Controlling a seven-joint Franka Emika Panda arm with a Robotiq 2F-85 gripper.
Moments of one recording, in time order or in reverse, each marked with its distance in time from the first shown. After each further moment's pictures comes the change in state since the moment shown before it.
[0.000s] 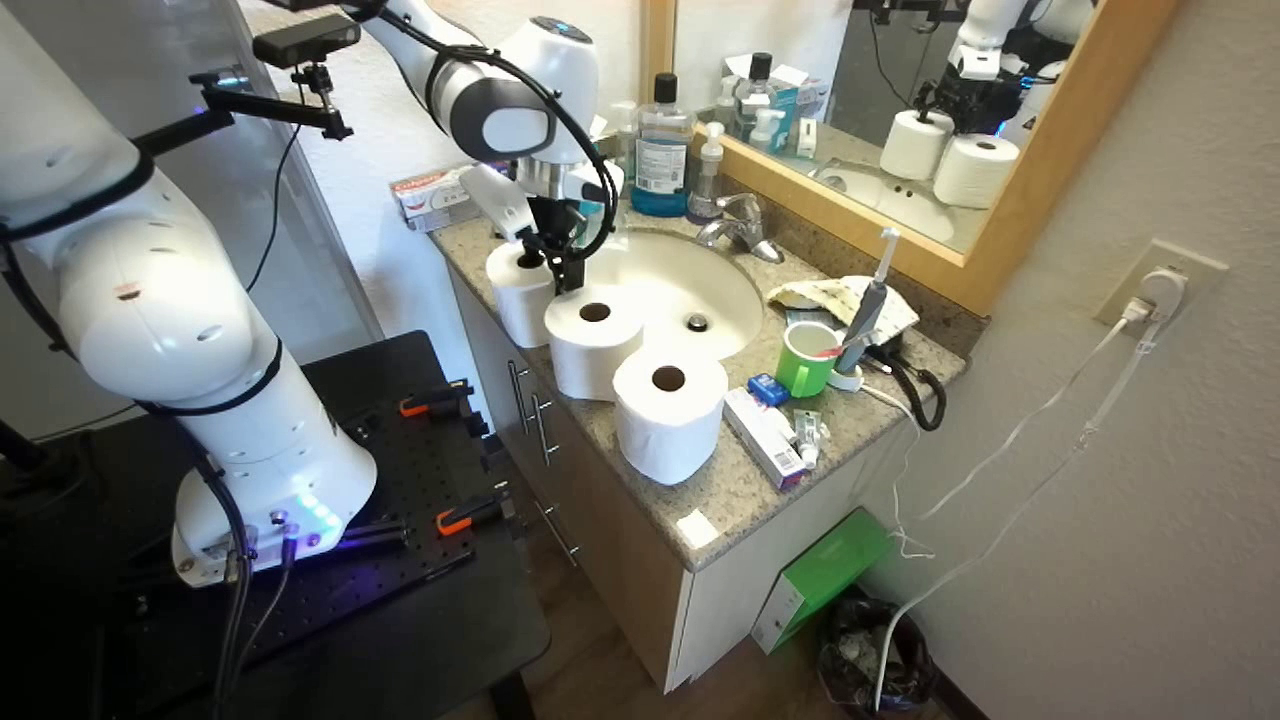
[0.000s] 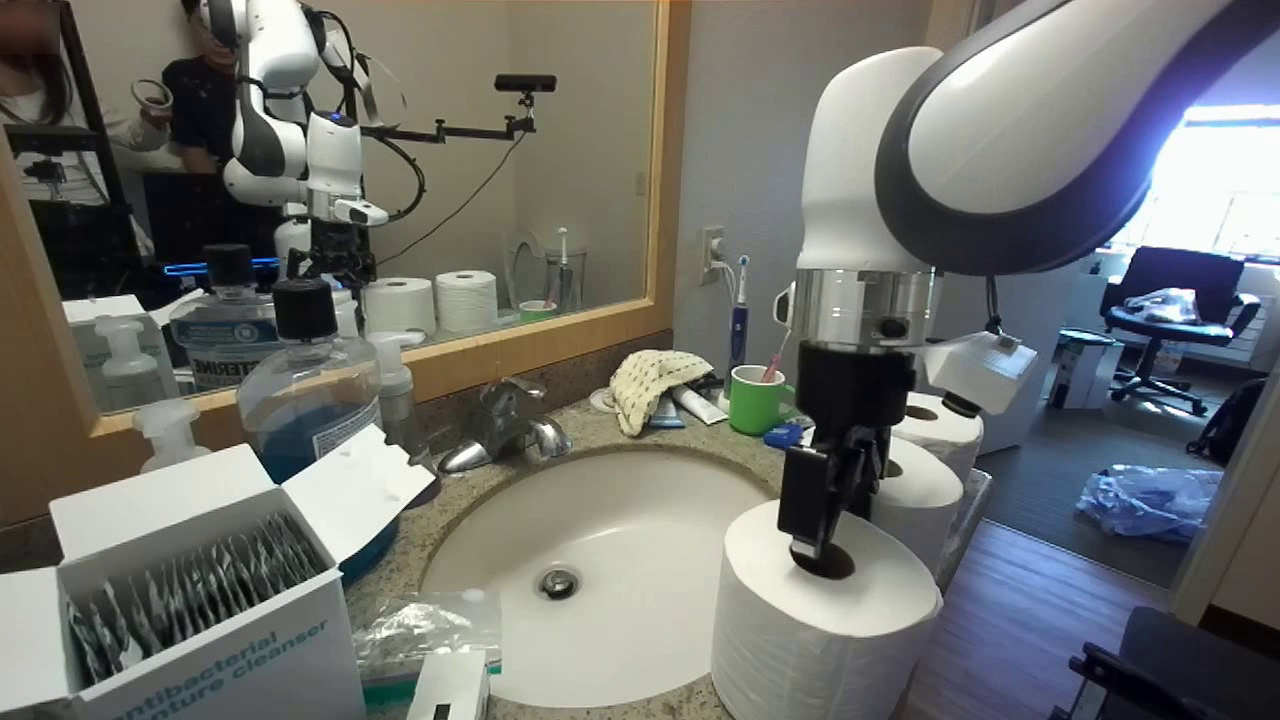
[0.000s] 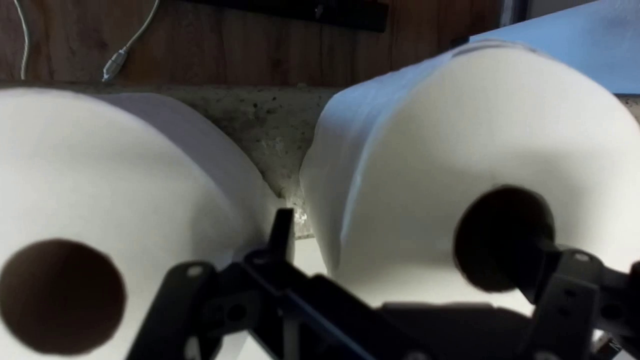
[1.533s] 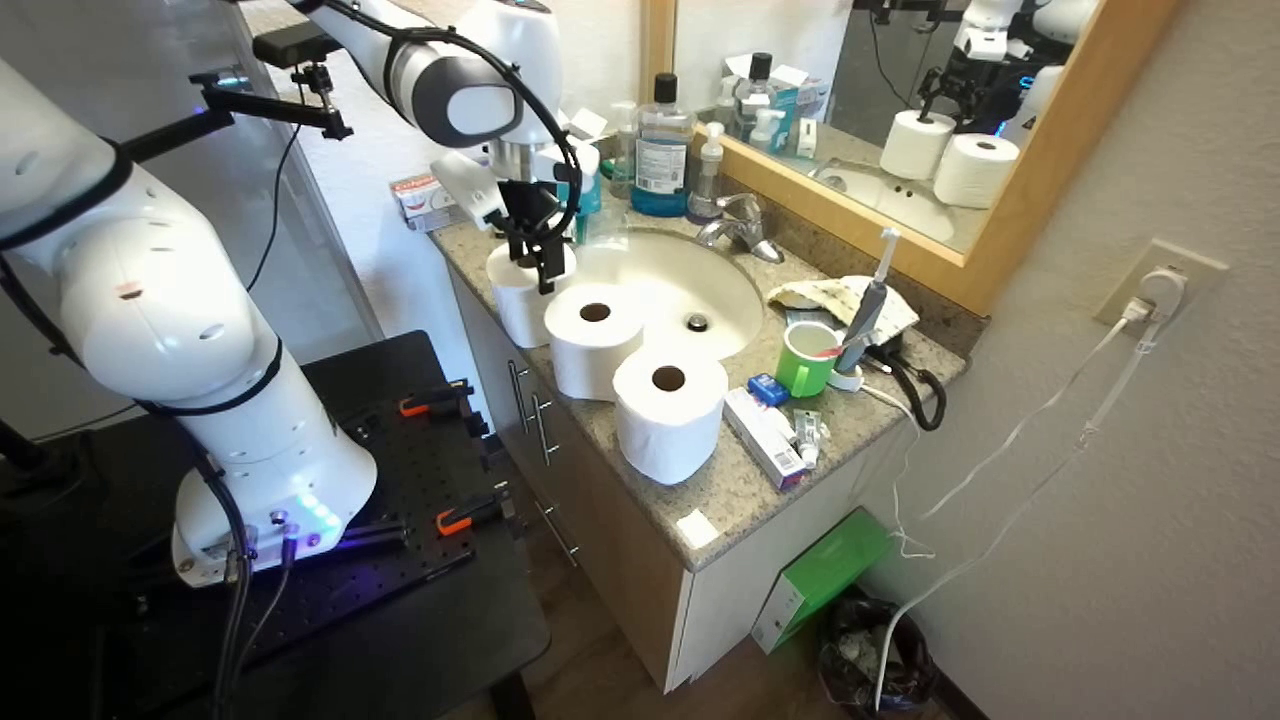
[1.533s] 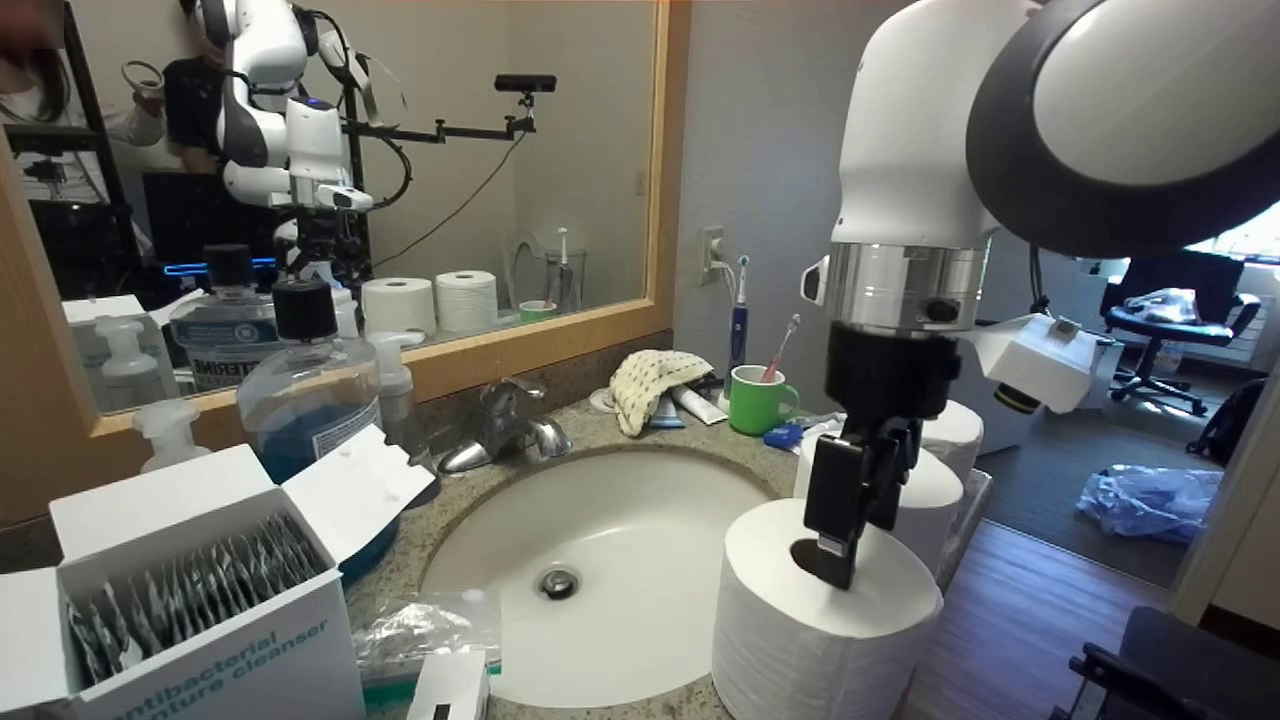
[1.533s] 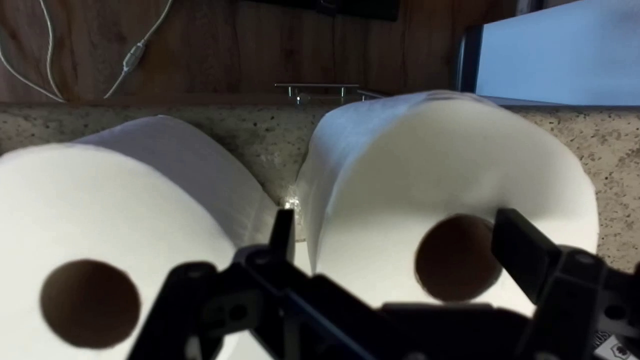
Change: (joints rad) arm 0.012 -0.134 0.039 -0.078 -0.046 -0.003 0.097
